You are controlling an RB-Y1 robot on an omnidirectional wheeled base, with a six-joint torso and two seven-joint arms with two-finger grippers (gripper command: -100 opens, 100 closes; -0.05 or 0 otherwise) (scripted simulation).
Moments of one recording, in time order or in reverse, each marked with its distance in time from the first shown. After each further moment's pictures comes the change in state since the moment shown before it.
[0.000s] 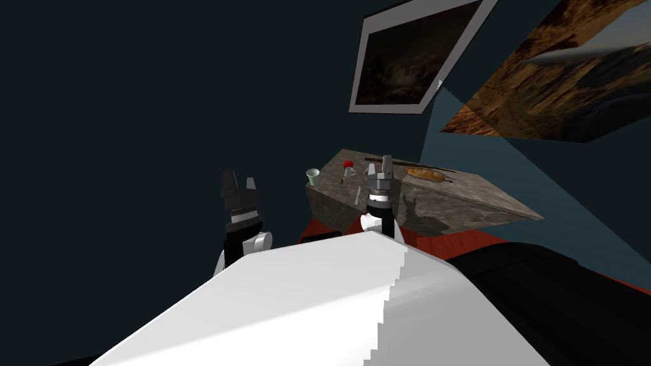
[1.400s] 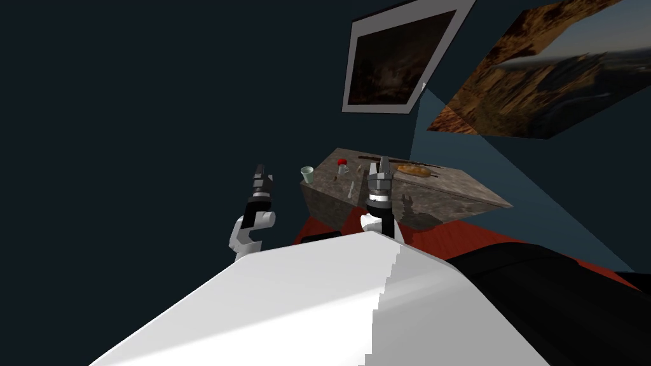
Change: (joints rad) left arm -0.364 0.124 0.048 0.295 0.016 0.355 0.067; right arm 0.000 0.000 0.000 0.000 0.000 0.000 0.000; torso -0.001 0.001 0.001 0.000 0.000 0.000
